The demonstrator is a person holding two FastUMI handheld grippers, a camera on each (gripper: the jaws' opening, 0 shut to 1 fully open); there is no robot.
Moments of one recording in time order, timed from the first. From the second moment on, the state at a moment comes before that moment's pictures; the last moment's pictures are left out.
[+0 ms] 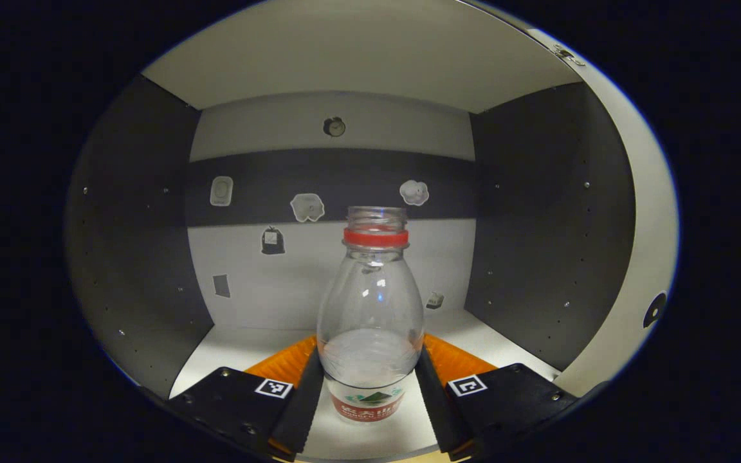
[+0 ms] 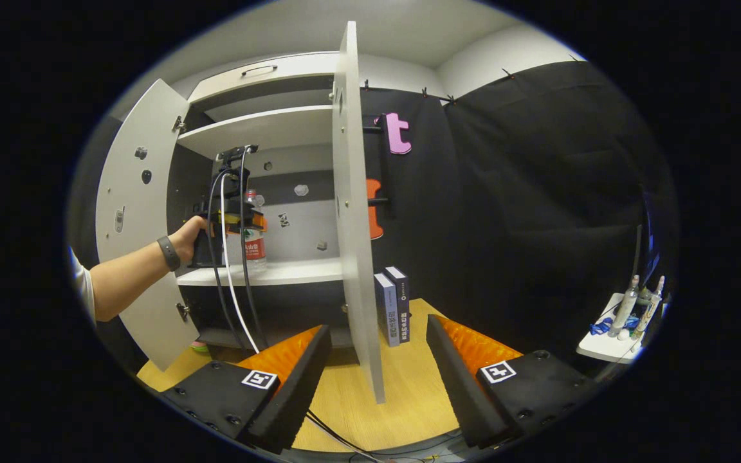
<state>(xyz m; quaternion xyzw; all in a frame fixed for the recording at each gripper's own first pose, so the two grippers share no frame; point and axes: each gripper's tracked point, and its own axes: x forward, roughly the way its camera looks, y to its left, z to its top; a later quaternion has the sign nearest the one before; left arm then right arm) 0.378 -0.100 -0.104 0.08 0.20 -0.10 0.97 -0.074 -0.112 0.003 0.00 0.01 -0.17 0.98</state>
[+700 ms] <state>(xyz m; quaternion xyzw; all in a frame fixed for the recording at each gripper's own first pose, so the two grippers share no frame) 0.353 -0.098 -0.030 0.00 0.06 -0.11 0.99 -0.067 -0.111 0.000 0.01 0.01 -0.16 0.99</state>
